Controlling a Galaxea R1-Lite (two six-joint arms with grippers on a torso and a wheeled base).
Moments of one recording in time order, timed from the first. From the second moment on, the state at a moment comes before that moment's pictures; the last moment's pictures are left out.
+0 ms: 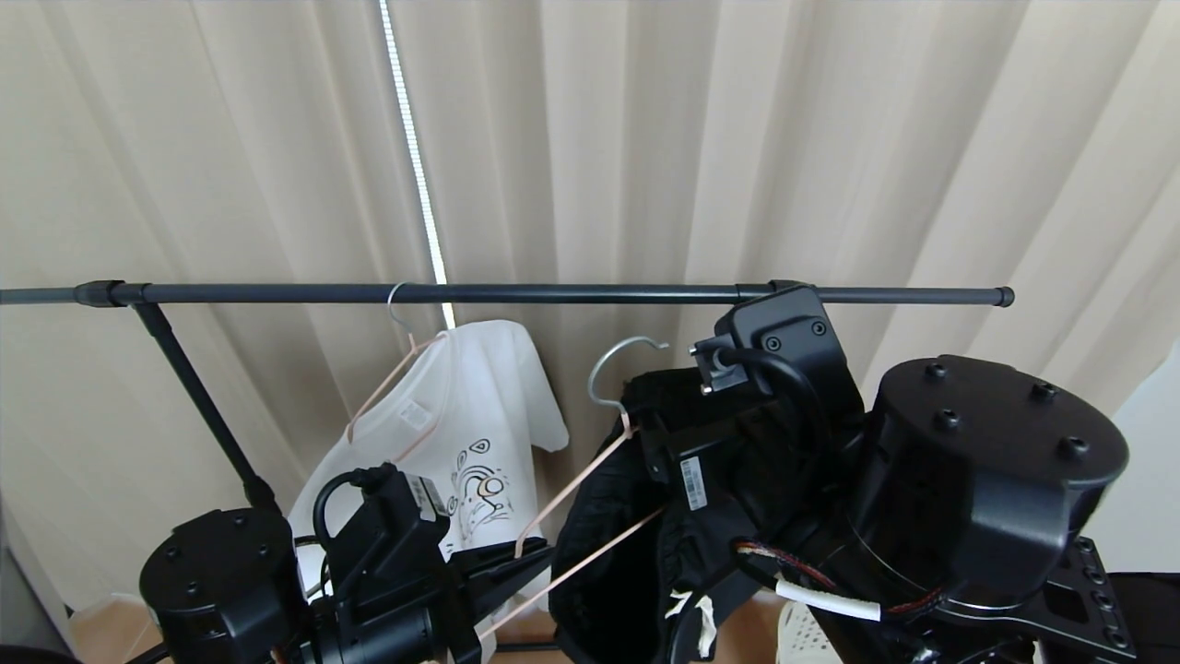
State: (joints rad) left arm -0.64 1.86 -0.11 -1.57 -0.33 0.09; right arm 1.04 1.74 -0.77 -0.87 -0.85 -0.13
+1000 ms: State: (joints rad) left arm -0.60 1.85 -0.13 -1.57 -0.33 0.09; right arm 1.05 1.71 -0.77 -0.87 -0.85 -0.13
